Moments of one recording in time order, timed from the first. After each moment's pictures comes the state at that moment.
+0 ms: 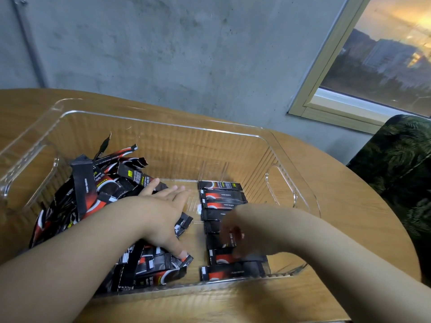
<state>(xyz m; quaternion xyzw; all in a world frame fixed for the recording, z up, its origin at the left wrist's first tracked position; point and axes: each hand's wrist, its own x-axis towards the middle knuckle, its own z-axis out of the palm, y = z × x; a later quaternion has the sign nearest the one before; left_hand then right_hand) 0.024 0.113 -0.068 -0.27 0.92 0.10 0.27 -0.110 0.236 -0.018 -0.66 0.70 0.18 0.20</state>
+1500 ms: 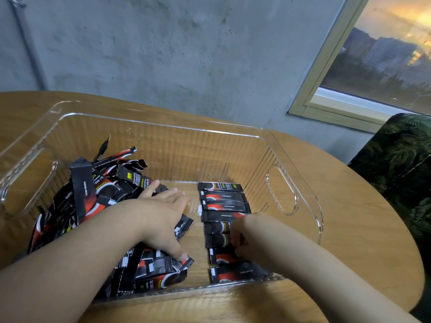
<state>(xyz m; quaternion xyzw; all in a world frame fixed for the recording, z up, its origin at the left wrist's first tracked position) 0.025 0.115 -0.066 -0.27 0.92 0.11 0.27 -0.113 0.249 -0.048 -0.61 0.77 0.12 0.14</state>
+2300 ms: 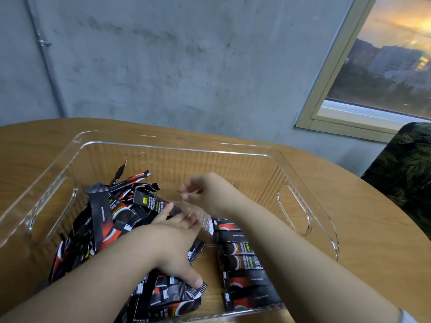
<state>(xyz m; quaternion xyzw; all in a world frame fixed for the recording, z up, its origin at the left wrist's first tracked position) 0.024 0.112 -0.071 -0.24 0.93 0.08 0.26 -0.099 0.133 -0.044 -0.60 0.73 -0.23 0.24</state>
